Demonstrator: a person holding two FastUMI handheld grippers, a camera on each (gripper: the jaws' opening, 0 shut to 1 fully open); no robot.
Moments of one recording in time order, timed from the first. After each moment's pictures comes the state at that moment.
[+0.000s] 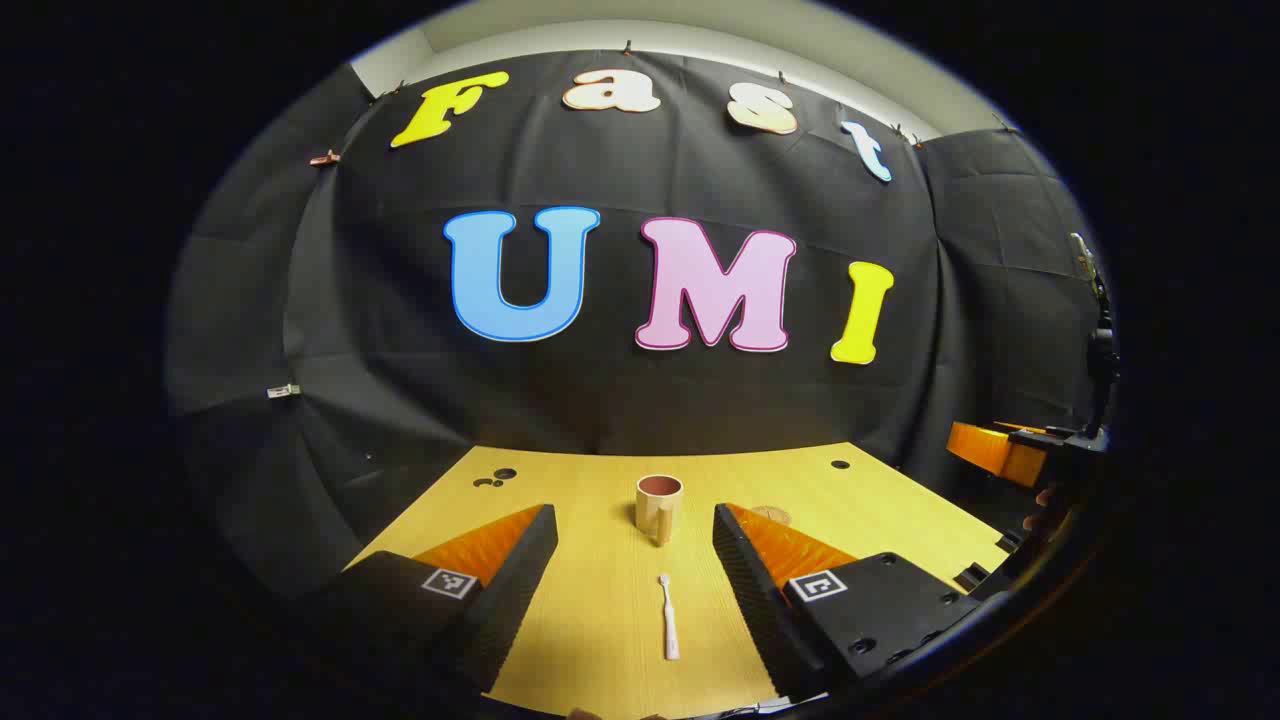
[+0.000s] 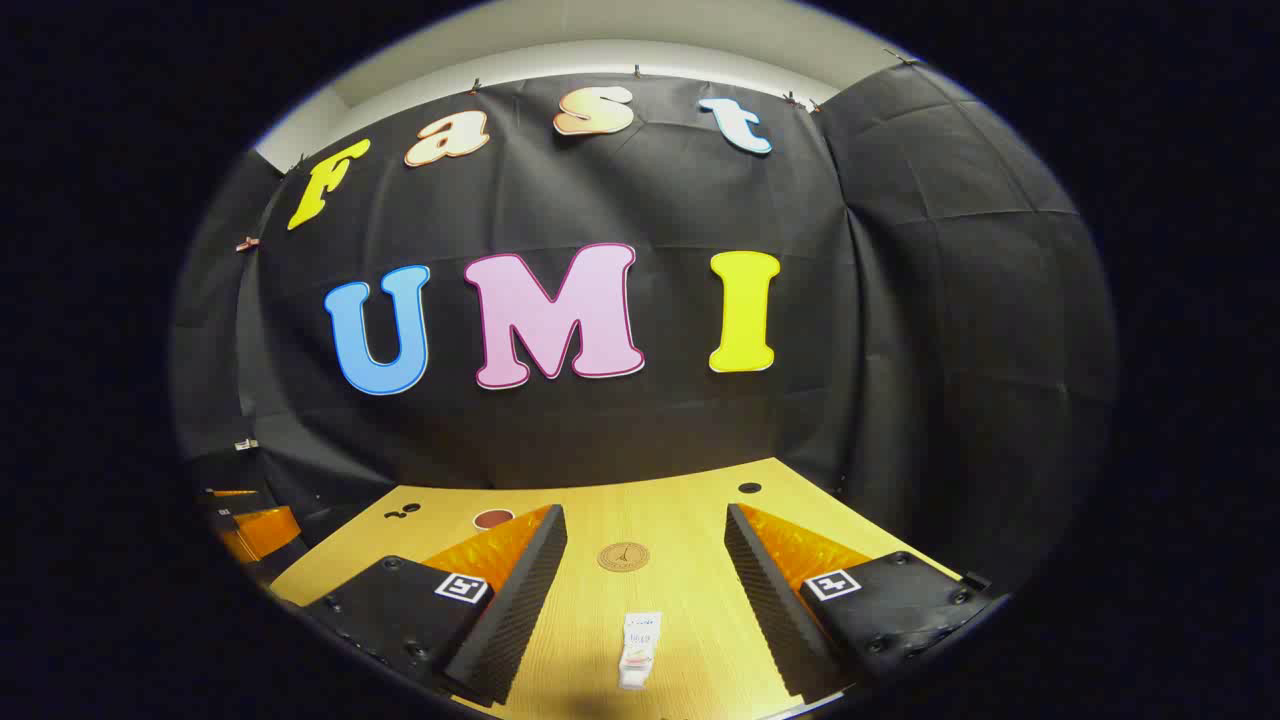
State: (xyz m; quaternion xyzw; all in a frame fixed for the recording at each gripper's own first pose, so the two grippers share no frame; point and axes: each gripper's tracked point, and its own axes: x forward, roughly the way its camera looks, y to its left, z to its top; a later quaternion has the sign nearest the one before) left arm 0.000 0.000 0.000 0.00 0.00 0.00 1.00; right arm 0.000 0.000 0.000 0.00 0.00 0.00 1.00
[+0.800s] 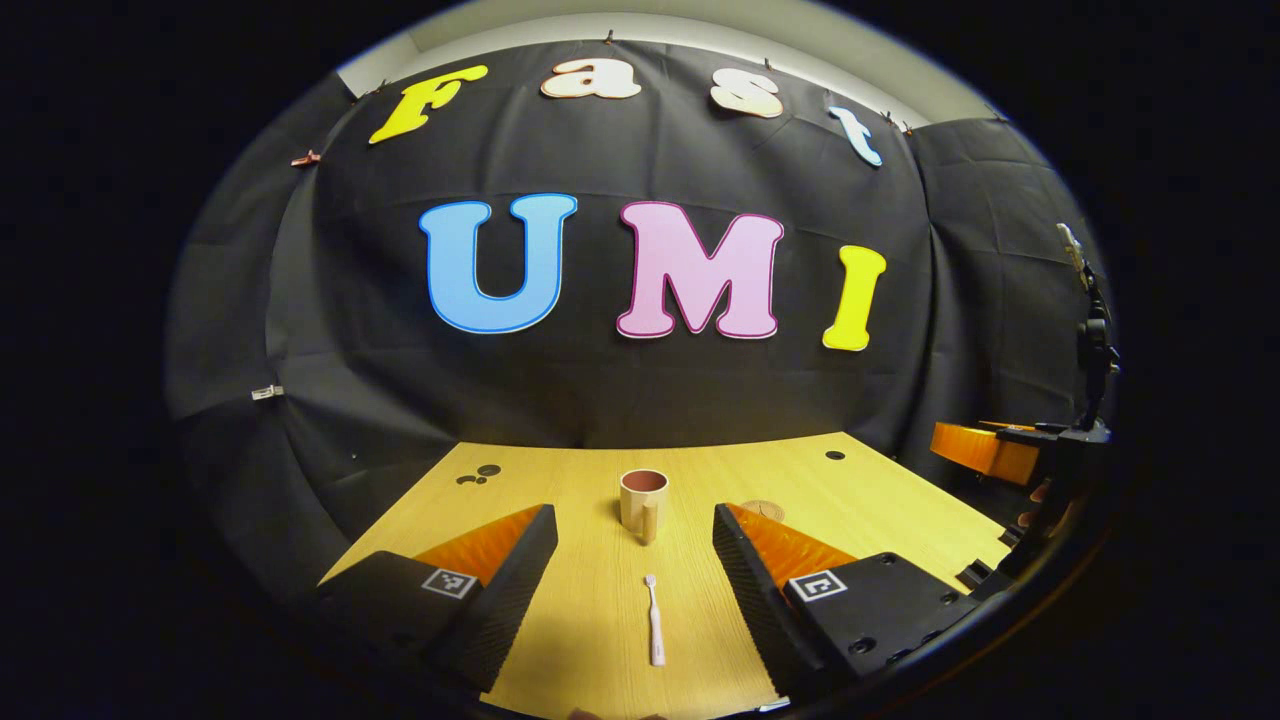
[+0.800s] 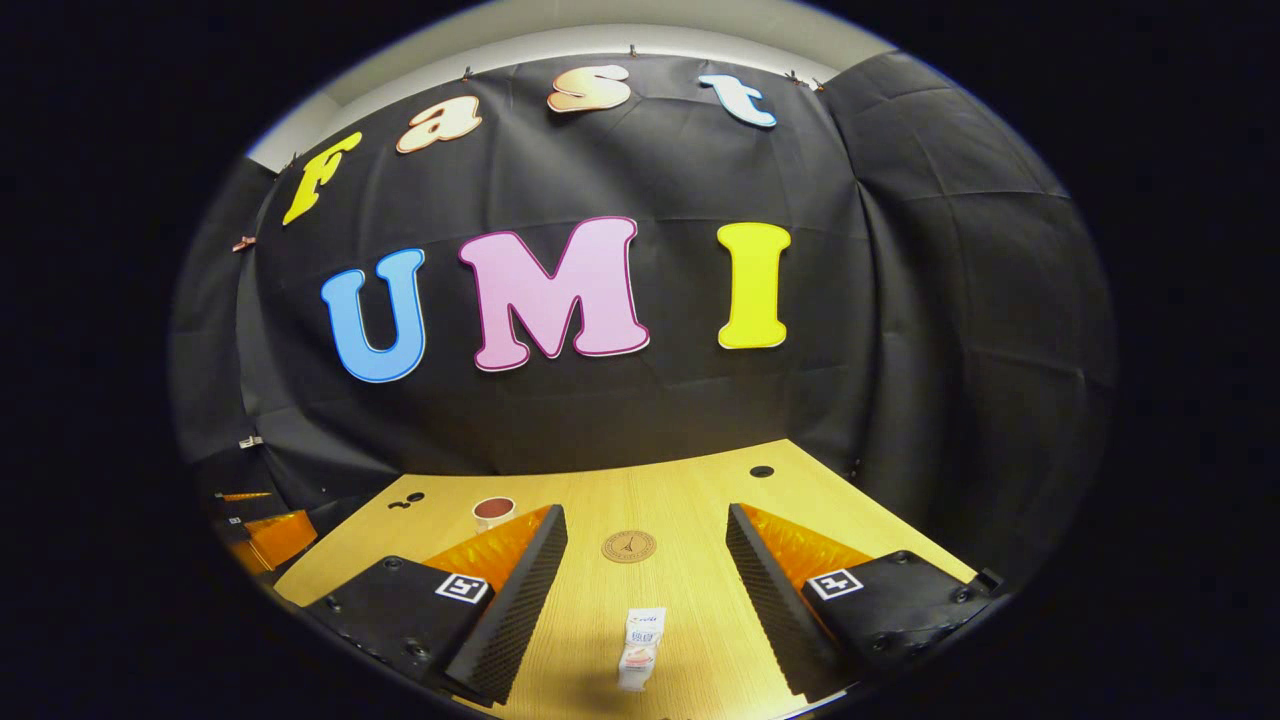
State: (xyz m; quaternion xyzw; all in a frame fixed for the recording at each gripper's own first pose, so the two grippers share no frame) left arm 0.024 -0.020 -0.010 0.01 0.01 -0.01 1.00; right arm 0.025 -0.005 -0.020 0.01 0.03 0.01 1.00
